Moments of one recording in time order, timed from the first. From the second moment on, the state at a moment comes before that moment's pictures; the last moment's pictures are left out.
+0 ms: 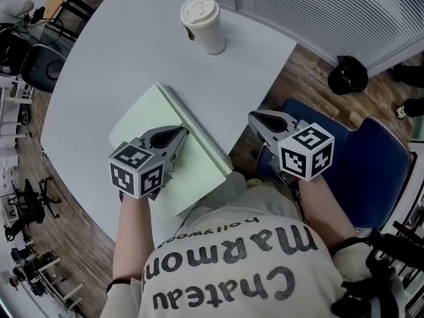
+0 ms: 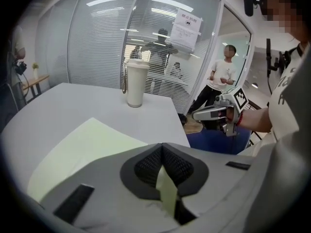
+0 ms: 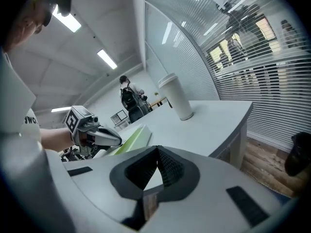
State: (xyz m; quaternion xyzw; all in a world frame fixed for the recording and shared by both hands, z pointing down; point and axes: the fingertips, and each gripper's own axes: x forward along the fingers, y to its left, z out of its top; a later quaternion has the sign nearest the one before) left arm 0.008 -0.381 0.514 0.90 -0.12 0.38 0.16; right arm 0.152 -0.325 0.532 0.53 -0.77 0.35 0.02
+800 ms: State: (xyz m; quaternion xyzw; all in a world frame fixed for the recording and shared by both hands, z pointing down) left arm -0.006 -0.374 0.534 0.87 -0.09 0.47 0.12; right arm 0.133 -0.323 0.528 0.54 -0.76 0.35 0.03
